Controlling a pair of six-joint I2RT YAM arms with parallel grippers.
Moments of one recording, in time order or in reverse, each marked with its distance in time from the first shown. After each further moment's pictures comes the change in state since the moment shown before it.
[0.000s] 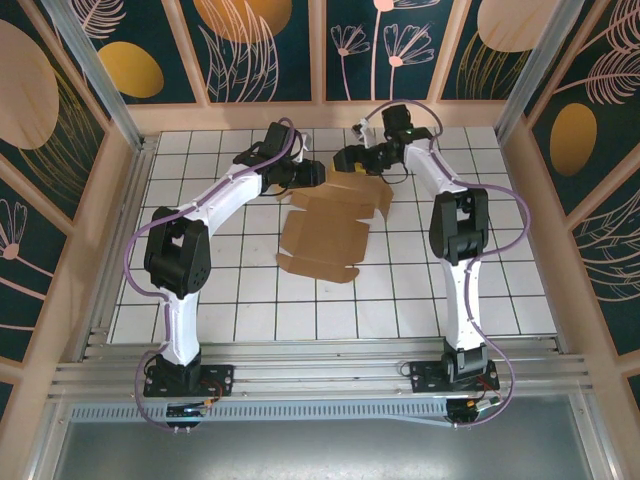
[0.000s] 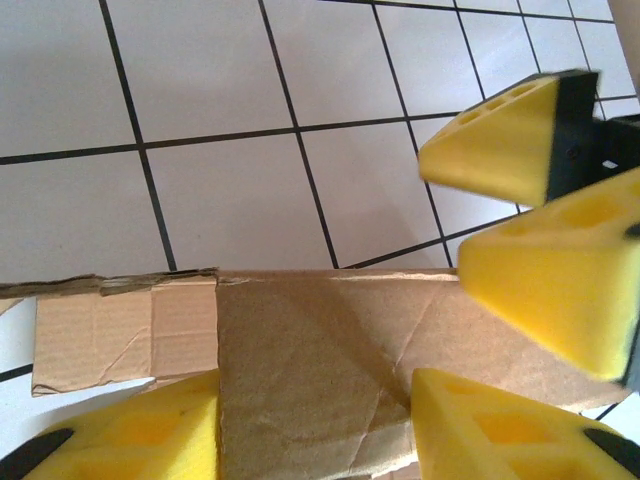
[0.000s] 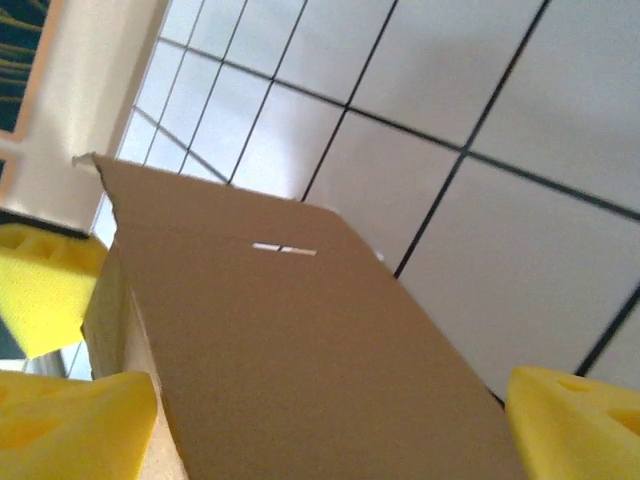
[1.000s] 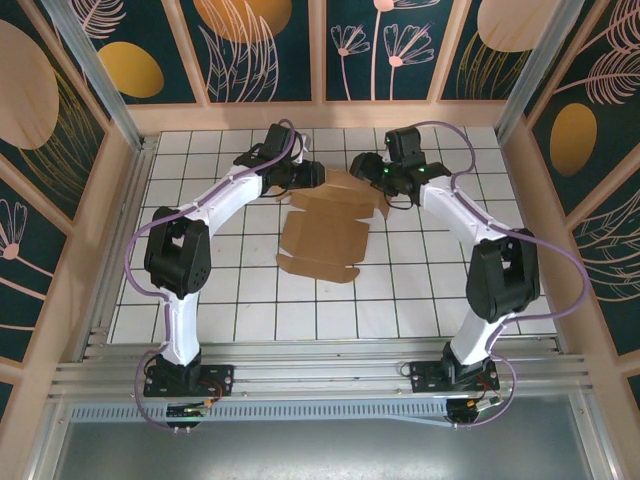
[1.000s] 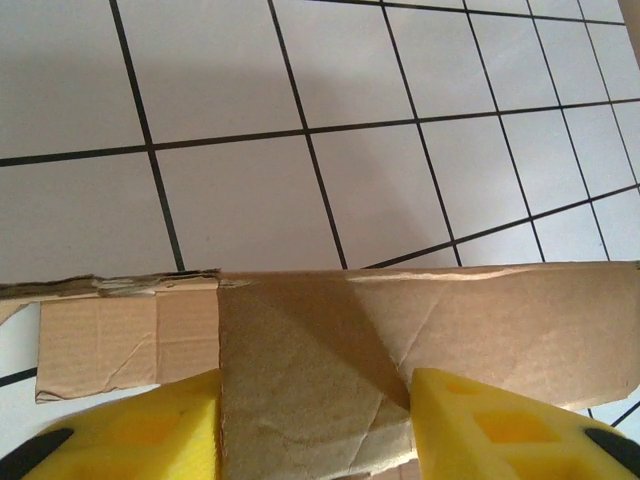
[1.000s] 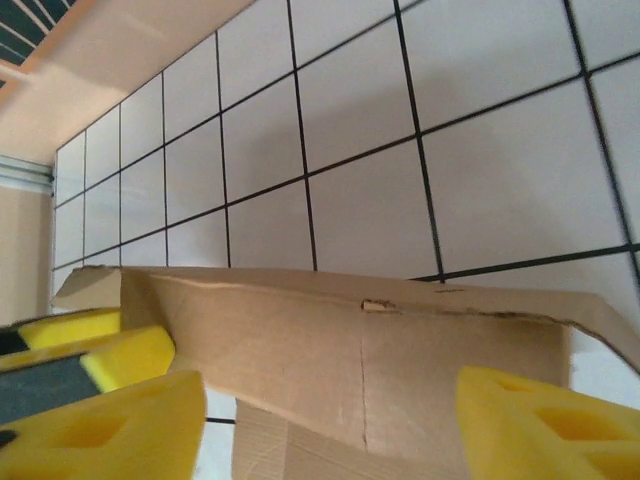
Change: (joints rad) left arm 0.000 0.000 -0.023 0.025 -0.013 0.000; right arm 0.116 -0.565 -0.668 0.348 0.585 0.630
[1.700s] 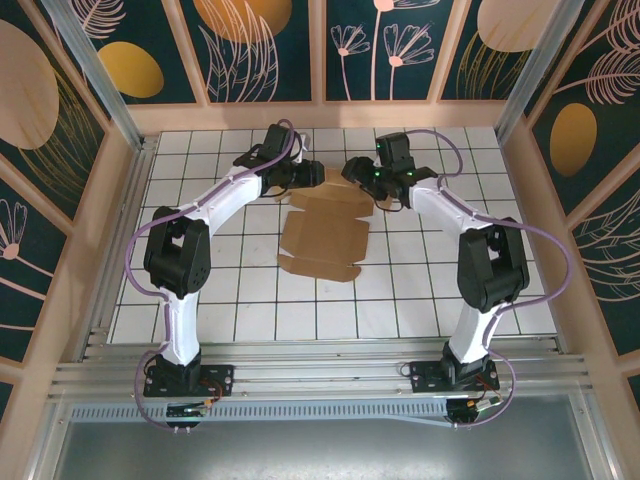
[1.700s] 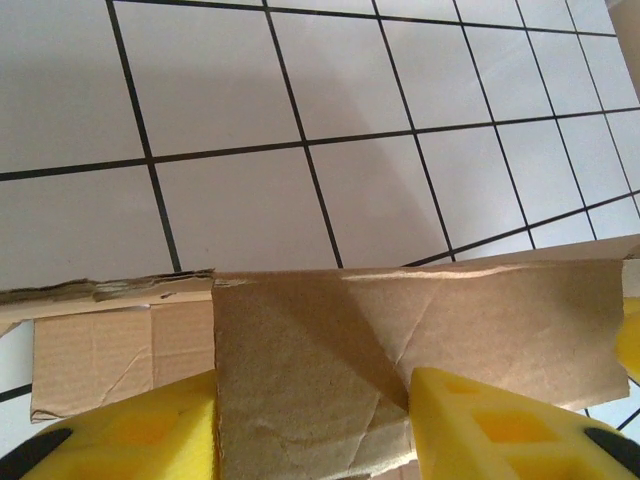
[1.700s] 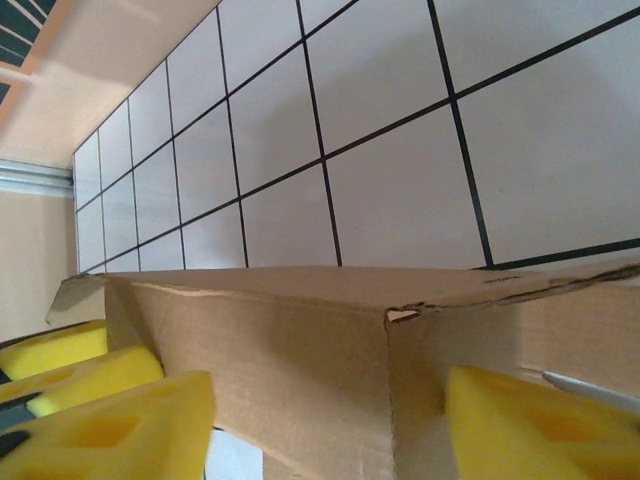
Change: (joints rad) left arm 0.003 0.000 -0.010 0.032 0.004 0.000; right arm 0.022 0.074 -0.021 0.110 -0.037 0.101
